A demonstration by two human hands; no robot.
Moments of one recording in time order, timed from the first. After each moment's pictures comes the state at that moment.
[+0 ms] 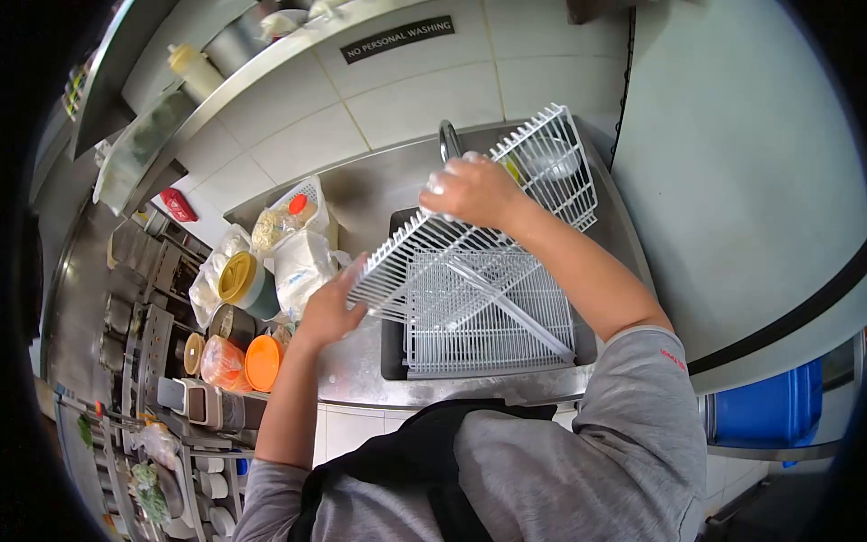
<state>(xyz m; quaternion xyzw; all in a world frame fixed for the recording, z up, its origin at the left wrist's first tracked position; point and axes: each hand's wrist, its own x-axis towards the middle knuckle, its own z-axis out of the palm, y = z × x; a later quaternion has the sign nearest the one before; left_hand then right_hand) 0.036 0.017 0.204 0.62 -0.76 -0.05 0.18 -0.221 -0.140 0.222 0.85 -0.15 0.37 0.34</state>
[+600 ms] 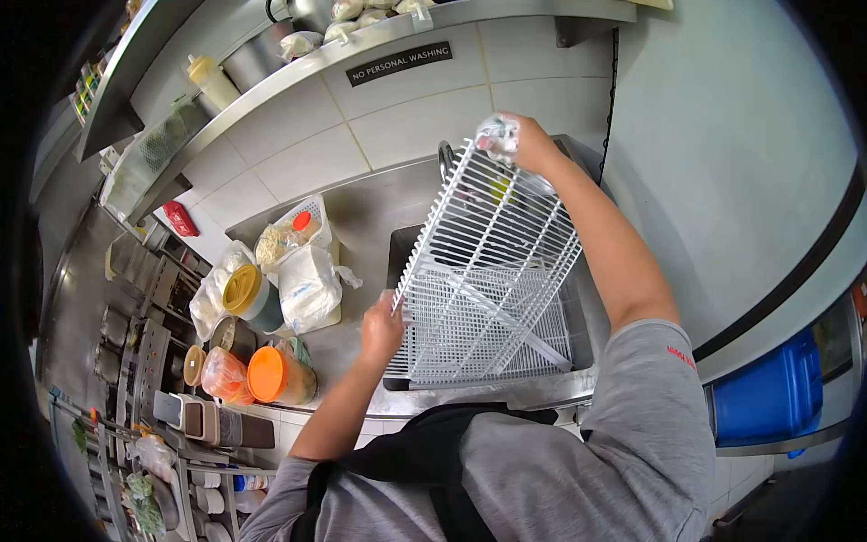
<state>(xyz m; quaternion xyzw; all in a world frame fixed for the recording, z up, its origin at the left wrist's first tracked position) -0.002 0.014 0.116 0.62 -0.70 -0.04 0.35 -0.291 -0.203 0.251 0.79 -0.38 0.46 -0.15</state>
